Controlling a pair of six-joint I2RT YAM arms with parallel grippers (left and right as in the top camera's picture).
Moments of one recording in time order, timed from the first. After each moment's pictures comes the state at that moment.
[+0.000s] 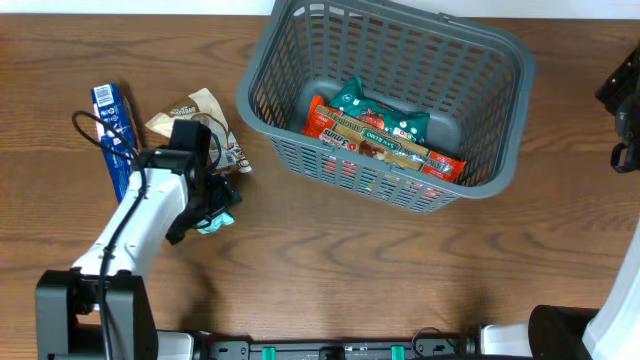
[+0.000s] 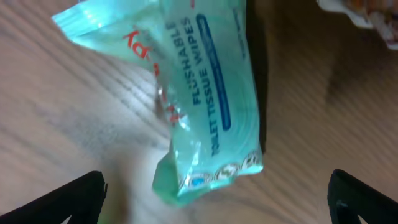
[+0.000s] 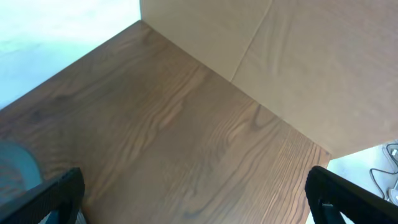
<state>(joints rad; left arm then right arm) -0.09 1.56 0.95 -0.92 -0.04 -0.72 -0.06 1.60 2.39 -1.69 0.73 0.55</state>
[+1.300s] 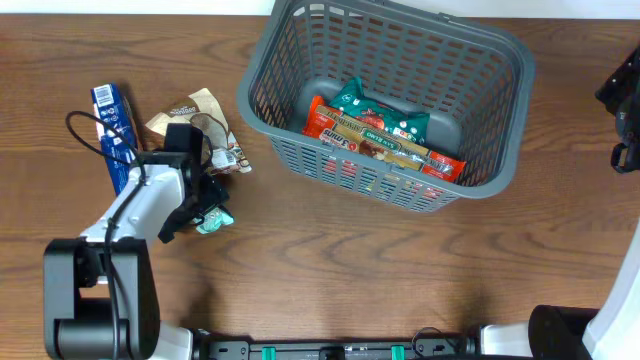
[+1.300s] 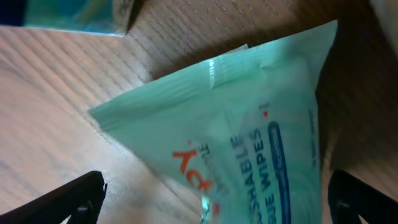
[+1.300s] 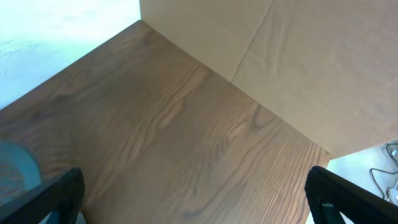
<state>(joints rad) -0.03 1.67 0.92 -0.79 -0.15 -0.73 -0.06 1.60 2.39 -1.69 0.73 0.55</state>
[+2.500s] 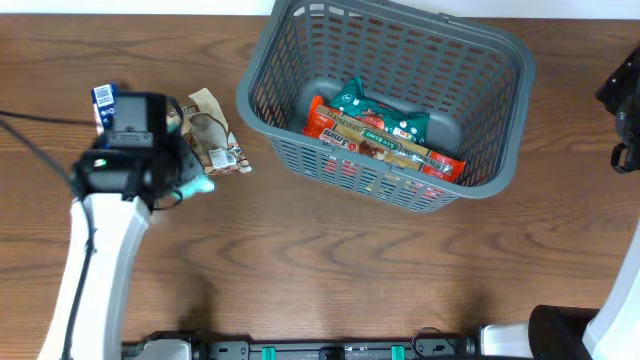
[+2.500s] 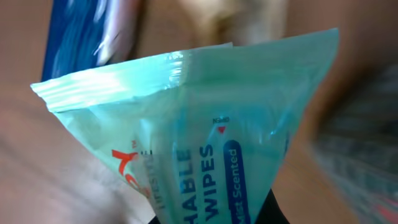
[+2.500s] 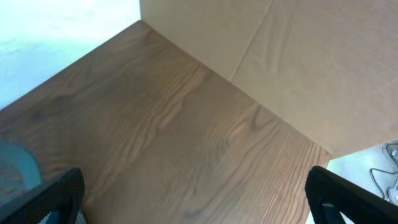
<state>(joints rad) -0.03 1.30 1.23 -1.01 -0.03 -0.54 -0.06 1.60 2.39 -1.69 0.73 0.55</state>
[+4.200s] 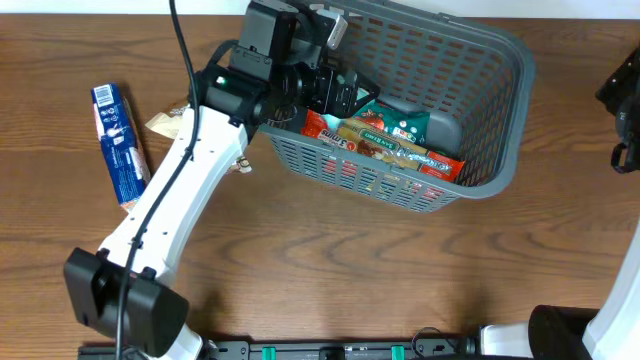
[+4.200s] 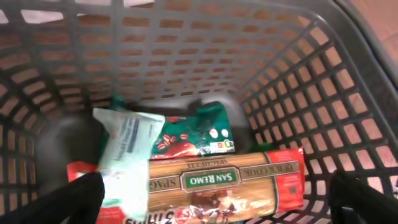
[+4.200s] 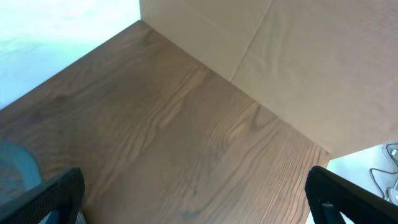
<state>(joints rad) -0.42 1.74 1.70 -0.67 0.48 -0.14 -0.06 1.60 2.39 -1.69 0.73 0.55</state>
